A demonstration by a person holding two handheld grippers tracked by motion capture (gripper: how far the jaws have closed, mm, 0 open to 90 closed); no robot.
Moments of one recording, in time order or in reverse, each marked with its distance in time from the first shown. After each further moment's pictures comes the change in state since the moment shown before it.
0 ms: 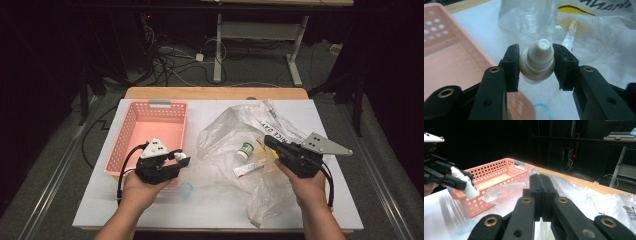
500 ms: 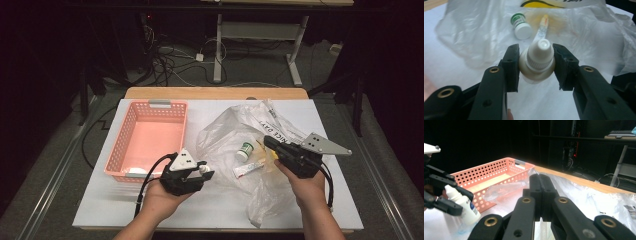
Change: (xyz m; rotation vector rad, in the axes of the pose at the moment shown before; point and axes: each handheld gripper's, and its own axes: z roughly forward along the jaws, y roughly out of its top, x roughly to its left) left arm -0.049 0.009 0.034 0.036 -0.099 0.096; right arm 0.000 -0.001 0.001 0.006 0.003 0.004
